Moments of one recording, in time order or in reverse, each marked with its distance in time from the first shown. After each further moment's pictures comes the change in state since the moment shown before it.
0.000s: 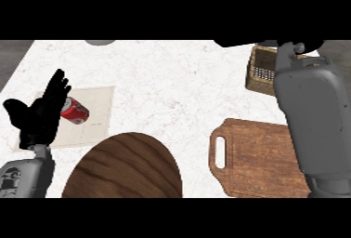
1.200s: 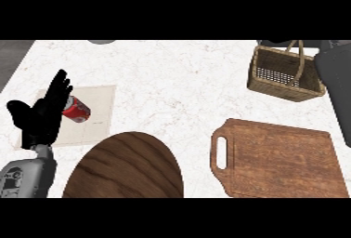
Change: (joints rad) left arm -0.001 -0.009 0.001 0.009 -0.009 -0.012 -0.018; right arm -0.026 -0.293 0.038 0.396 0.164 0.026 -0.494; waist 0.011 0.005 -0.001
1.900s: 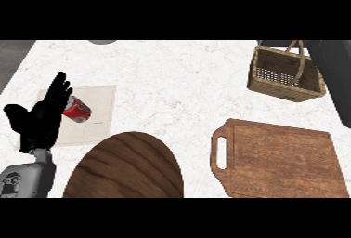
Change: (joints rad) left arm 0.028 -0.009 -0.005 -0.044 -0.001 -0.003 0.021; right arm -0.161 -0.015 0.047 0.330 0.223 -0.122 -0.165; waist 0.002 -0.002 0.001
